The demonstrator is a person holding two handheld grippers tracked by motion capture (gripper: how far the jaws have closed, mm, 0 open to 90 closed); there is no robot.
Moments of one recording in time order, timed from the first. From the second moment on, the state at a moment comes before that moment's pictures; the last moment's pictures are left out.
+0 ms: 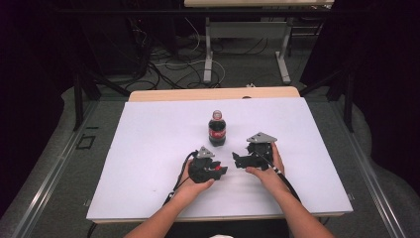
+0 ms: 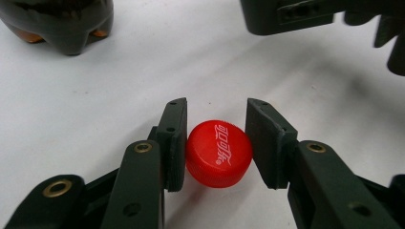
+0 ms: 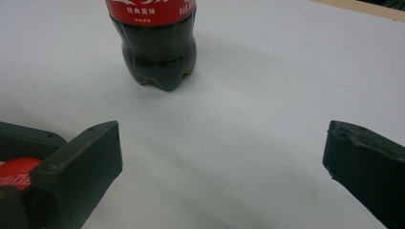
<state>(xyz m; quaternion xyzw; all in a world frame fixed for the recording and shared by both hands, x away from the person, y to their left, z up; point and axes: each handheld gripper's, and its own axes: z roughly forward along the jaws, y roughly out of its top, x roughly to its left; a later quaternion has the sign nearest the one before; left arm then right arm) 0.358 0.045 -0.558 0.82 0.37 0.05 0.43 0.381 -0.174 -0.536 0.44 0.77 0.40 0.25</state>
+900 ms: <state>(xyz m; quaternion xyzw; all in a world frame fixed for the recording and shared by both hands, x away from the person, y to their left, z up) 0.362 0.113 -0.522 0.79 0.39 0.11 0.45 0.348 -0.208 -0.523 0.45 0.75 0.41 0.25</state>
